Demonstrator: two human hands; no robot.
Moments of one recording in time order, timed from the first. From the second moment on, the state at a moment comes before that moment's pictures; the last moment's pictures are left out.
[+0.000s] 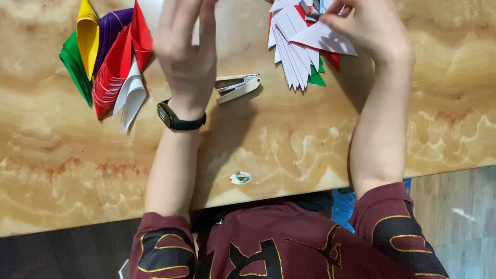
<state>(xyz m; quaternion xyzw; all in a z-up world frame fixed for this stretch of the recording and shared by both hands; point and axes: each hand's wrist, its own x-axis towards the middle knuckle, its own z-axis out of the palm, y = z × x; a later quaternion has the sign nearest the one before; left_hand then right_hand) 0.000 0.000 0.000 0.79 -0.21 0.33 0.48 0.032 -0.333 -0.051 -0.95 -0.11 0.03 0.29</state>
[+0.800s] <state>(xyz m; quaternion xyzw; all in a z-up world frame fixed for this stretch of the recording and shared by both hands) -0.005 -0.032 -0.052 0.73 -0.19 0.00 0.65 0.005 -0.268 -0.002 -0.91 -0.24 -0.08 0.33</state>
